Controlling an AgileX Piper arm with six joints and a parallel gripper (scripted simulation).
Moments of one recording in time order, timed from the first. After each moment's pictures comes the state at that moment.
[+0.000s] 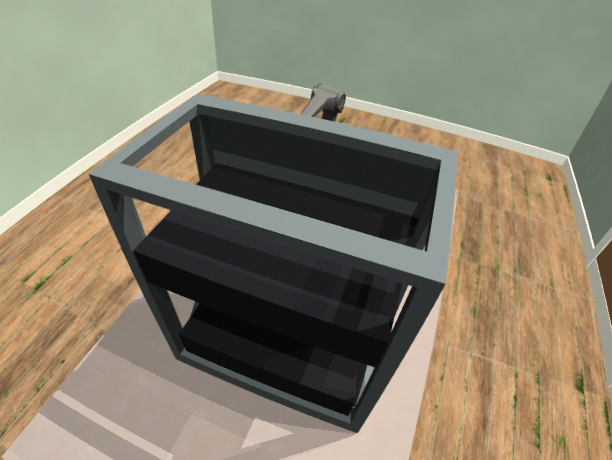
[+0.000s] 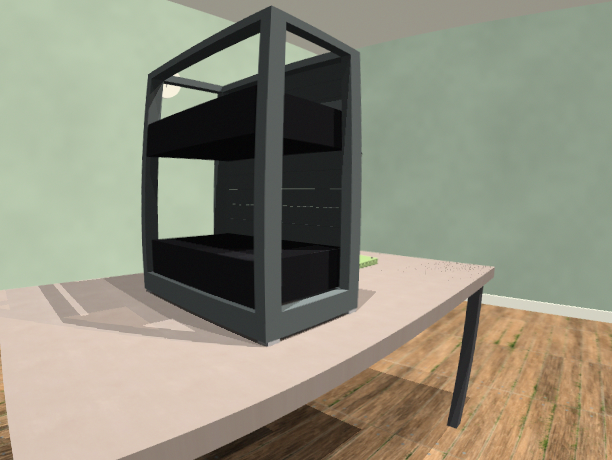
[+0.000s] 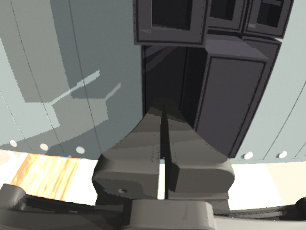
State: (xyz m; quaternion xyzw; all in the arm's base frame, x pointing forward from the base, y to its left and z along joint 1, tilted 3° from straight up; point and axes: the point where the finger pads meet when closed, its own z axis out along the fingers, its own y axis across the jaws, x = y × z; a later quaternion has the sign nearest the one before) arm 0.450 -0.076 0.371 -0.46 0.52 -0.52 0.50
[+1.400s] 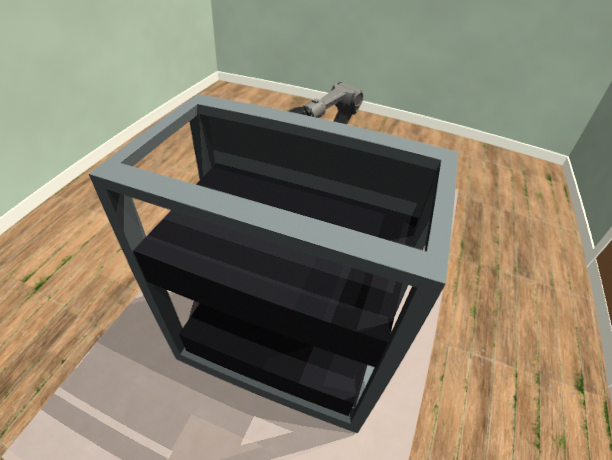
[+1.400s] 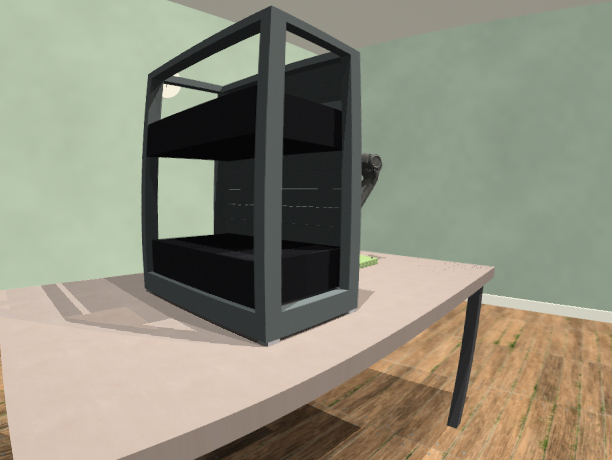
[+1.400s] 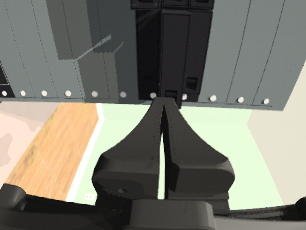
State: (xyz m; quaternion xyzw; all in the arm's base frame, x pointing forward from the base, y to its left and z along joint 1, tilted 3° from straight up) arm 0.341 -0.069 0.386 -0.46 0.52 -0.51 0.50
